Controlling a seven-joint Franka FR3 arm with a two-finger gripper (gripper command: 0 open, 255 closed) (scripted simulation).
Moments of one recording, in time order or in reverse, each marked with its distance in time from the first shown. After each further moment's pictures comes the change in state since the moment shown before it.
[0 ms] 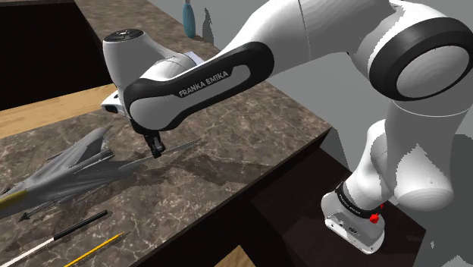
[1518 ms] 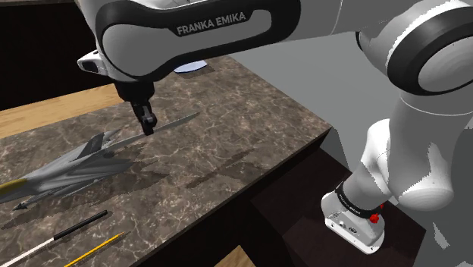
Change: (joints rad) arm -0.001 -0.067 0.001 0.169 0.000 -0.237 0.005
